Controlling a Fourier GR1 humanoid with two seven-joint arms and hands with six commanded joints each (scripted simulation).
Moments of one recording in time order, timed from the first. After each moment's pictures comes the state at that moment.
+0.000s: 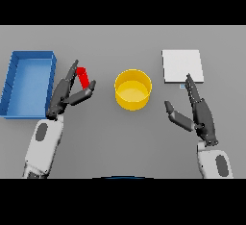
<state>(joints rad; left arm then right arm) -0.30 0.05 -0.04 -1.23 -0.18 0.00 -0.02 0.06 -0.08 0.09 -1.67 0.17 0.01 -0.09</state>
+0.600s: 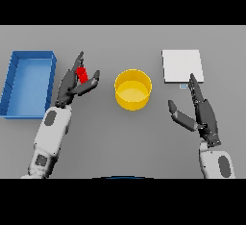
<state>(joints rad) -0.48 0.01 0.04 -0.95 -0.16 0.04 -0.16 0.06 -0.09 0.08 -1.68 0.16 0.01 -0.09</state>
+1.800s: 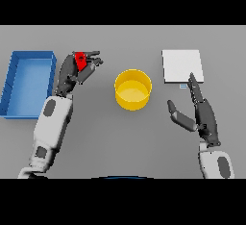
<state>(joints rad) -0.56 0.01 0.05 -1.00 -0.09 0.03 -0.18 0.07 -0.08 0.09 -1.70 0.18 0.00 -0.12</state>
